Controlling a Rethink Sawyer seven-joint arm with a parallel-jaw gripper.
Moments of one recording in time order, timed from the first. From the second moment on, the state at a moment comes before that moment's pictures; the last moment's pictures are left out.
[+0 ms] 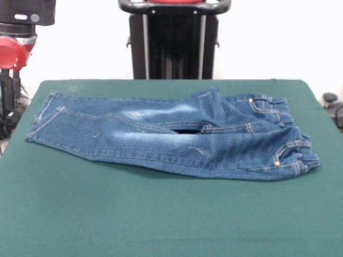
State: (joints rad) arm -0.66 -0.71 0.08 1.59 -0.23 0.44 2.69
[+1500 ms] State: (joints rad) arm -0.61 -0.71 0.08 1.57 -0.23 0.49 2.69
